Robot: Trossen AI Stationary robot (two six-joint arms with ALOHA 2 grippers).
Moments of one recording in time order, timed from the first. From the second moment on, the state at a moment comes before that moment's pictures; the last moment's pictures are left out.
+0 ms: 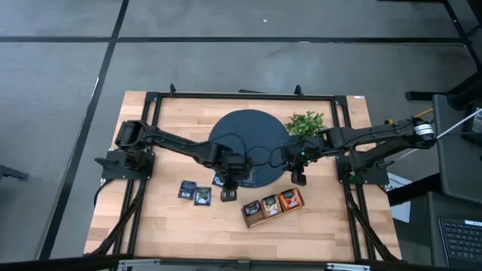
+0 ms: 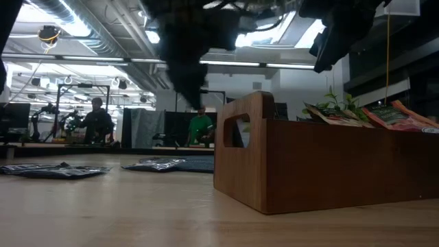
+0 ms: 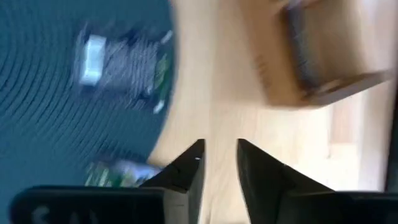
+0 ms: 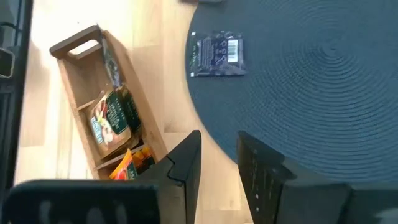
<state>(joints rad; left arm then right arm) -0.13 1.86 1.43 -0.75 0.18 -0.26 0.10 1.25 0.99 -0.71 -0.05 0.20</state>
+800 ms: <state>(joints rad) -0.21 1.60 0.81 -0.37 -0.11 -0.78 0.05 1.62 0.99 -0.15 -0.15 0.19</state>
